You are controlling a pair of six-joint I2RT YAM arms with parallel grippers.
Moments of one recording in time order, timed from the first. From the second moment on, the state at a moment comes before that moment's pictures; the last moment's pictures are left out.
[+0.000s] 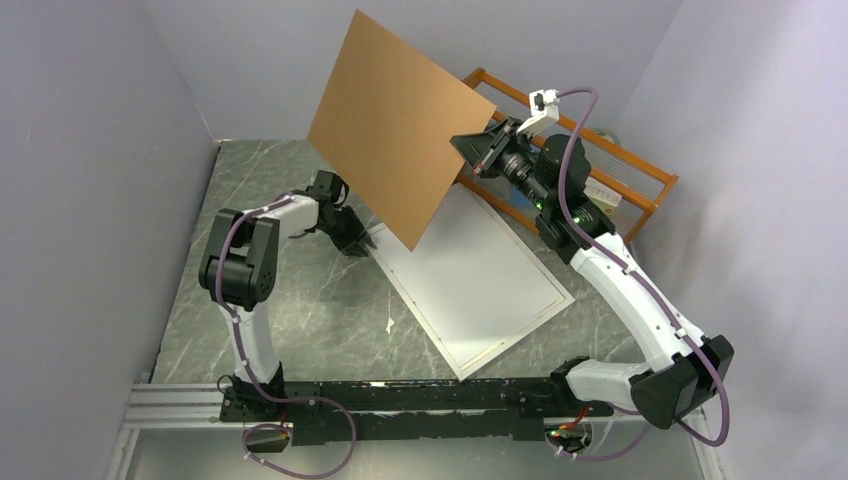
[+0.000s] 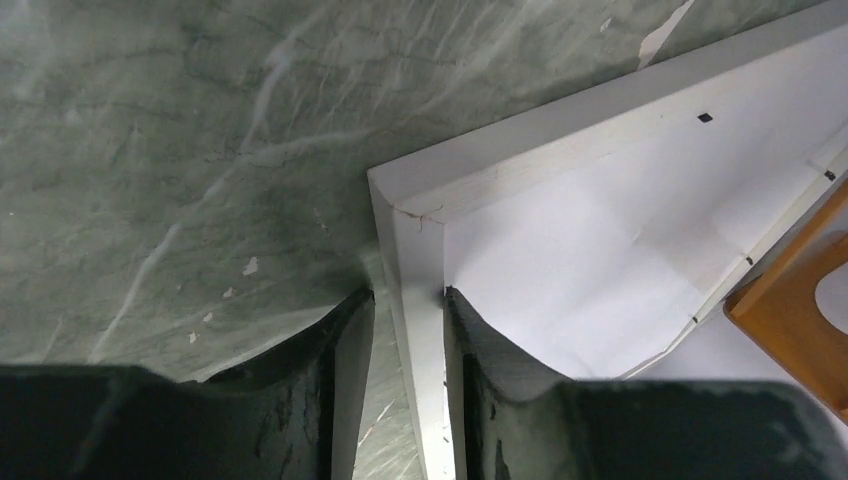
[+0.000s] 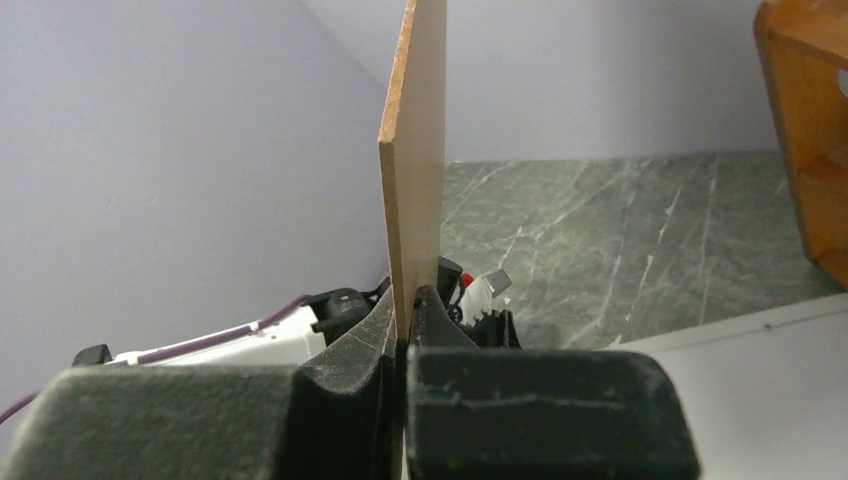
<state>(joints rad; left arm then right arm) -0.25 1.94 1.23 -0.45 0.33 -0.86 0.49 1.23 1.27 0.04 -0.15 0.68</state>
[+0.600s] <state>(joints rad) -0.23 2.02 1.37 -0.59 0.35 -0.67 0.49 1.22 1.27 -0.02 -0.10 0.67</state>
